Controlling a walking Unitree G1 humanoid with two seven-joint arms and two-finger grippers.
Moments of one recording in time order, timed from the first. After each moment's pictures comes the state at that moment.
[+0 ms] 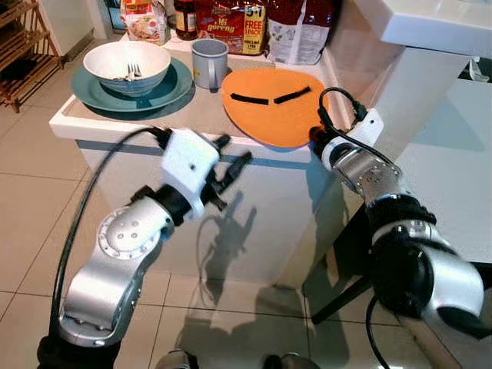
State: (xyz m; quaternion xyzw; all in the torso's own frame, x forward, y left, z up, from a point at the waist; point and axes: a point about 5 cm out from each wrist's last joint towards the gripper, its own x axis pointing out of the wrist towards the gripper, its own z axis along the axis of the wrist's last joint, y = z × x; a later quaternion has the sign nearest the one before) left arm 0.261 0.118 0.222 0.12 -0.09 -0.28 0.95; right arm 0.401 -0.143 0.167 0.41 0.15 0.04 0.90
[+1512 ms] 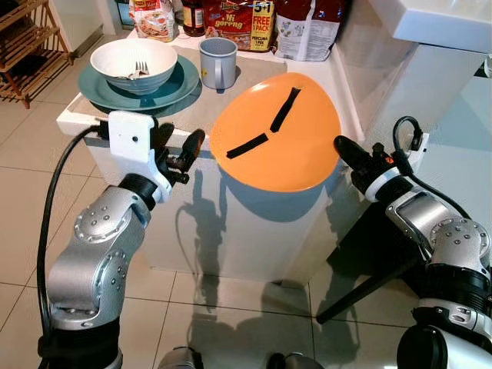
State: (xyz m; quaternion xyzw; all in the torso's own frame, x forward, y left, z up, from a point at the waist) left arm 0.279 0.158 0.213 -0.03 -0.03 -0.15 0.99; right arm 0.329 -0.193 0.170 0.50 0.09 0.22 0.83
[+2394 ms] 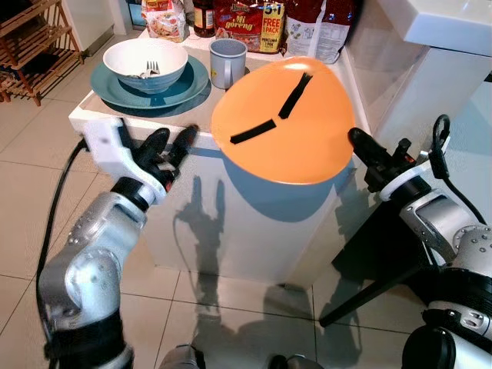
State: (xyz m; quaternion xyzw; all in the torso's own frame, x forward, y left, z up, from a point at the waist) left arm 0.285 0.173 0.211 -0.25 -0.04 -0.16 0.95; right arm 0.320 -0.208 0.178 0.57 0.06 0.24 0.79
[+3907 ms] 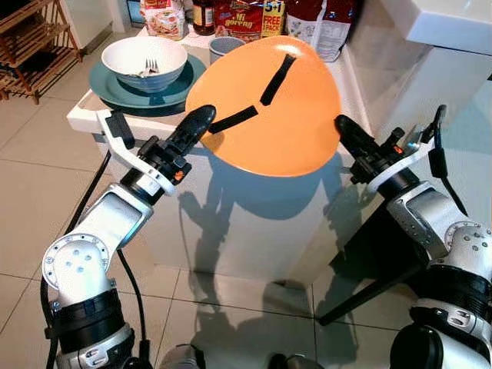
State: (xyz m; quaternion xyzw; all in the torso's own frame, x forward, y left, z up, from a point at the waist) left arm 0.288 0.154 0.219 -0.43 -0.01 -0.32 0.84; right arm 0.320 -0.183 0.193 0.60 0.06 0.29 0.74
